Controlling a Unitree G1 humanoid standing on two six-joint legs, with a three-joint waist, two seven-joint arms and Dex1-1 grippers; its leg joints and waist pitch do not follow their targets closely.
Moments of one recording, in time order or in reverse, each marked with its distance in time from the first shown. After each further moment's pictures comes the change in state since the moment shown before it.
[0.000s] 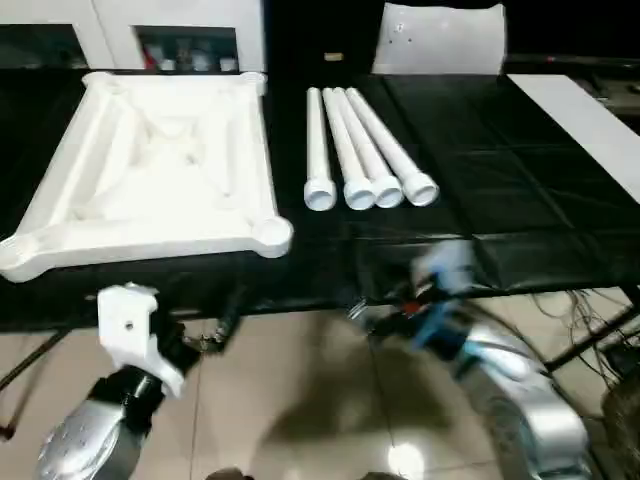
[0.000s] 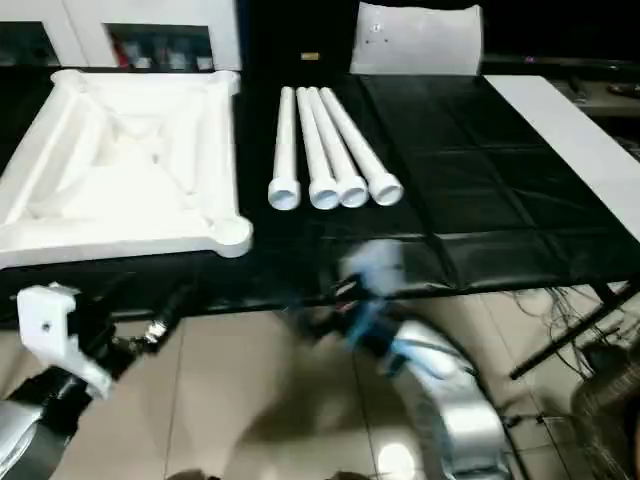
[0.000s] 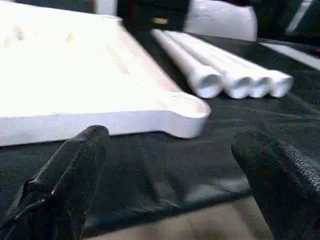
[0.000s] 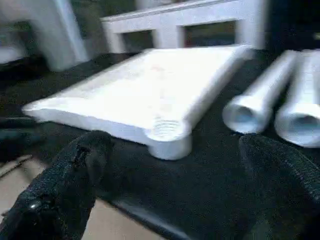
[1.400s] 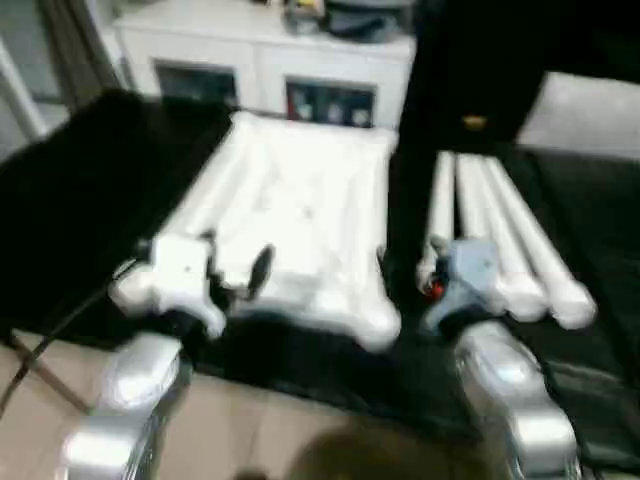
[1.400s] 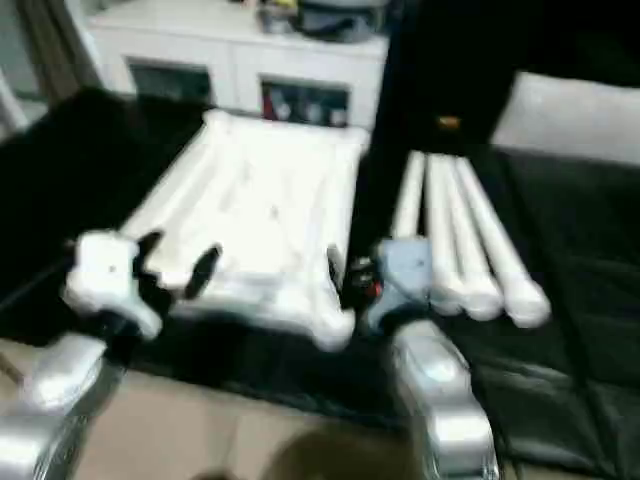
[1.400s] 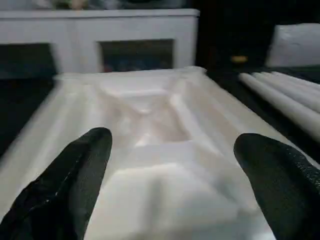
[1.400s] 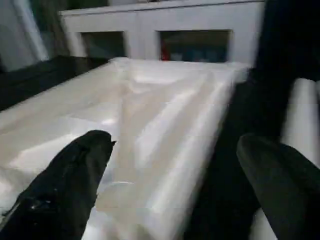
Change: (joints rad) left arm -0.229 -0.021 -0.115 0.137 0.146 0.022 -0.012; right arm 0.044 0.082 0.050 0.010 -0.176 -0.022 -0.281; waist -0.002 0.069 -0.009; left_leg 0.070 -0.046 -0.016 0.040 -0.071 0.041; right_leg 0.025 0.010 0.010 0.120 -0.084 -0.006
